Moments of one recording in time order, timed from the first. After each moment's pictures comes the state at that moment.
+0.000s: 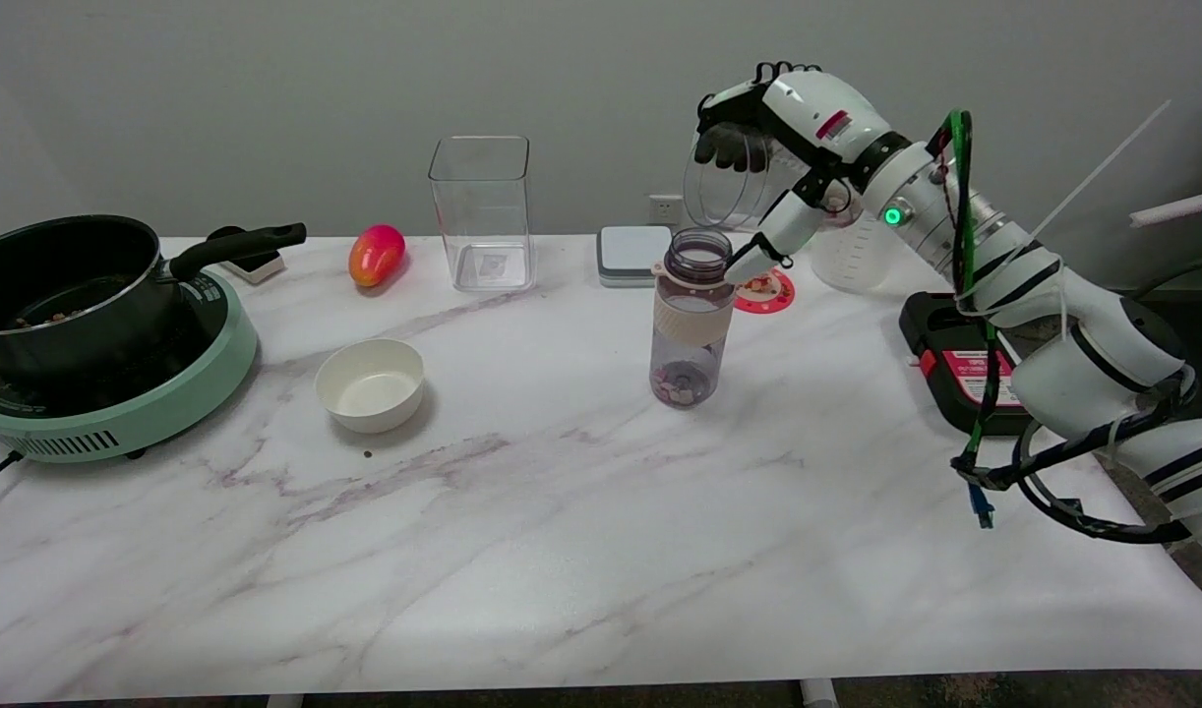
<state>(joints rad) 0.19 -0.82 -1.56 1.57 -0.44 0.33 1.45</state>
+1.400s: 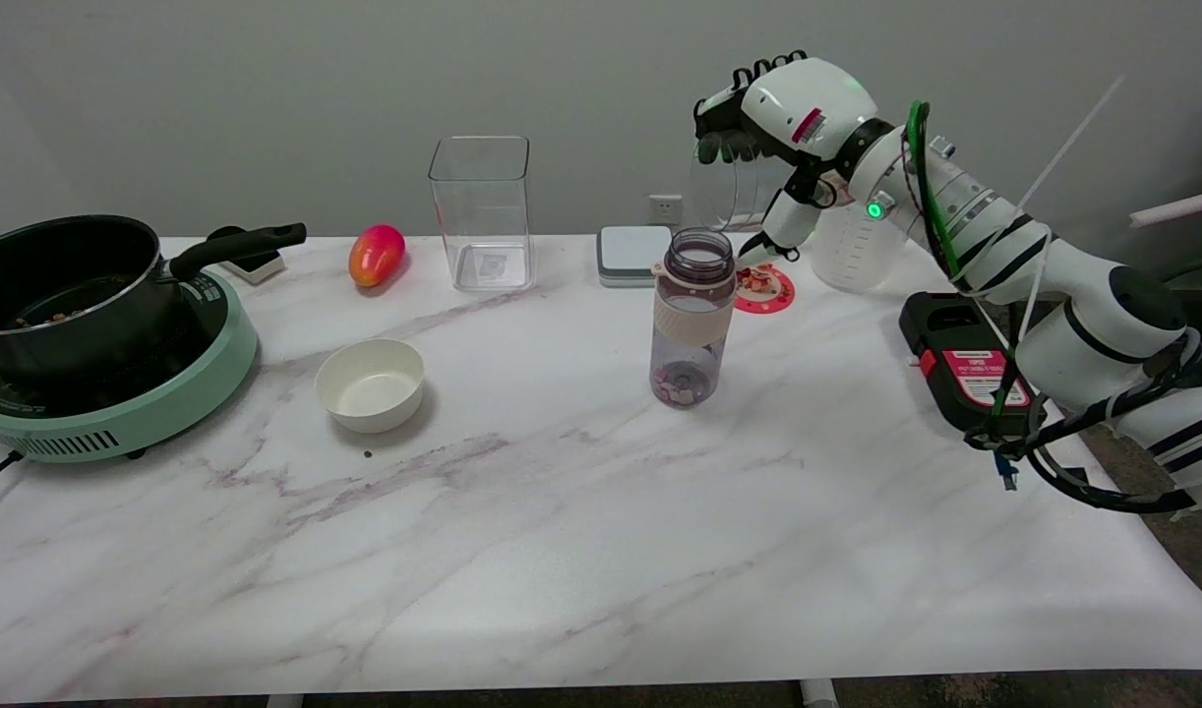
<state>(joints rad) 0.27 -0.77 -1.63 1.57 -0.67 0.28 1.44</state>
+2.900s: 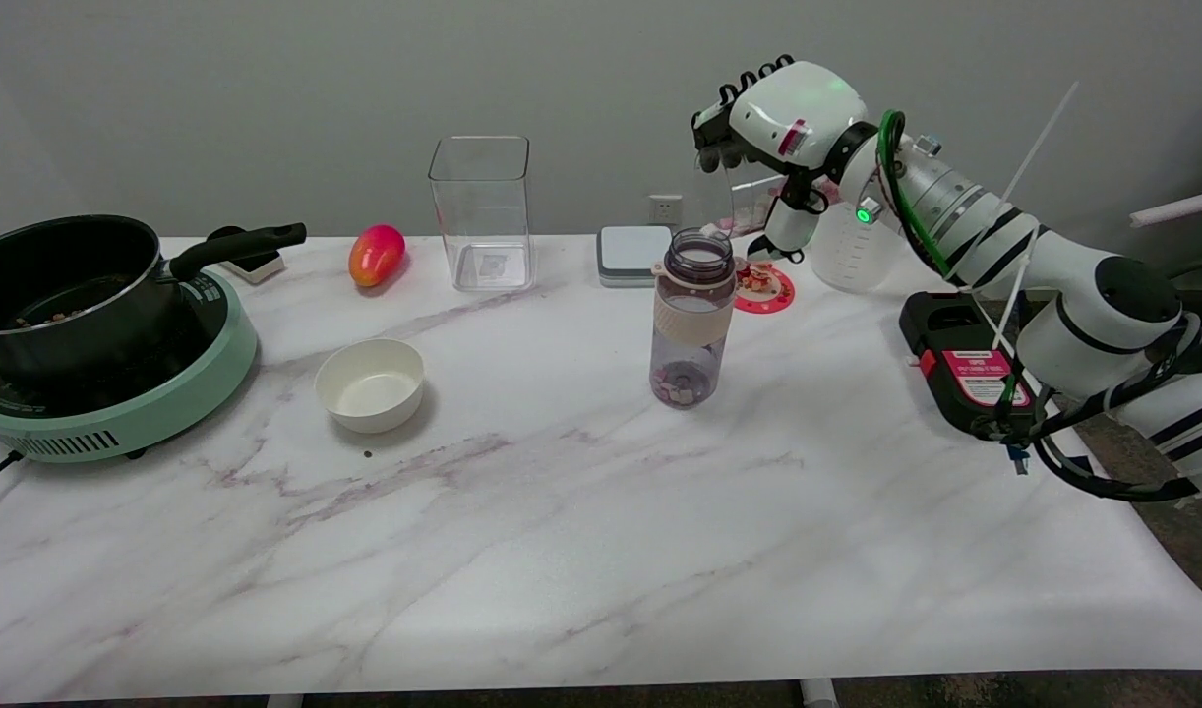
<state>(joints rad) 0.31 -0.74 -1.69 1.57 -0.81 0.26 1.44</state>
